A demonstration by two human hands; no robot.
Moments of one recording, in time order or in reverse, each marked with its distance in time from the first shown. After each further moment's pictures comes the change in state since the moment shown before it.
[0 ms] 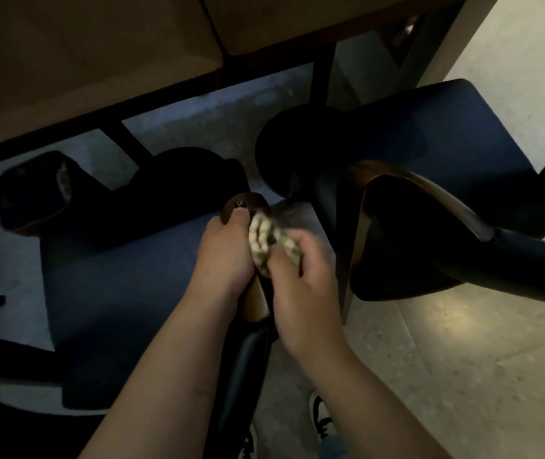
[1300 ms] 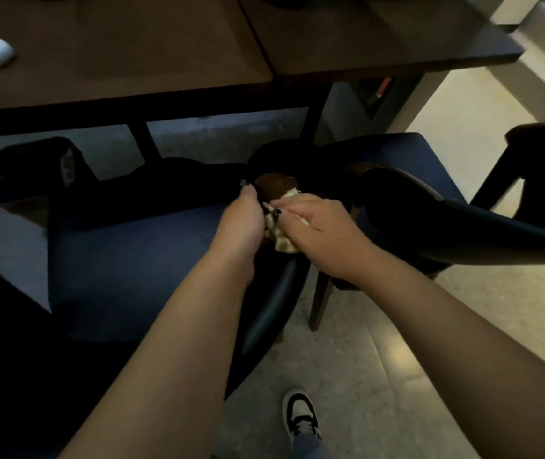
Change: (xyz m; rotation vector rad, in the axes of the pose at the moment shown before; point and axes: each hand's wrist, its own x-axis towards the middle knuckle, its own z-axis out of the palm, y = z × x) left_hand -0.077 -0.022 -0.061 -0.533 -0.261 -0.129; right_hand -0.037 -0.040 -0.001 -0.793 -0.374 -0.543
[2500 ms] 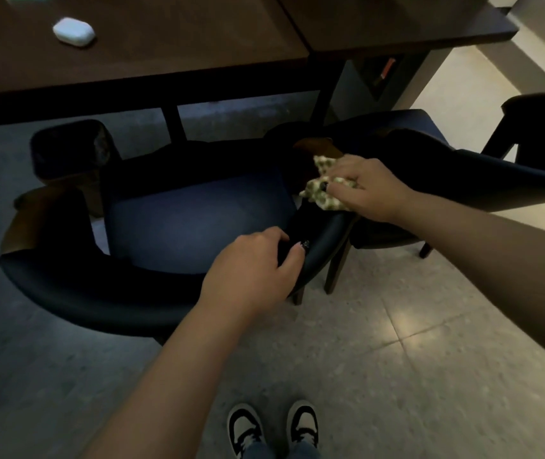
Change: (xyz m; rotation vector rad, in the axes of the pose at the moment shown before) left_hand -0.117 -0.062 -0.131 1.158 -0.069 0.624; right_hand -0.028 -0.015 0.005 -0.281 -0.076 -0.110
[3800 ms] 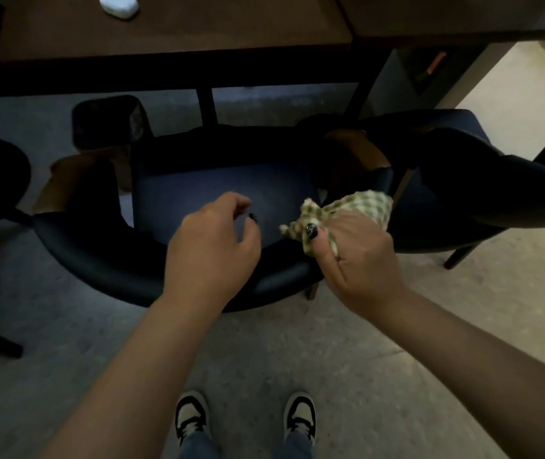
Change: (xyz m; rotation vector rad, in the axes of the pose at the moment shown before) left_hand -0.014 -0.037 -0.016 -0.108 0.449 -0.143; right_hand -0.059 -0.093 0.068 -0.069 0.550 -0.243
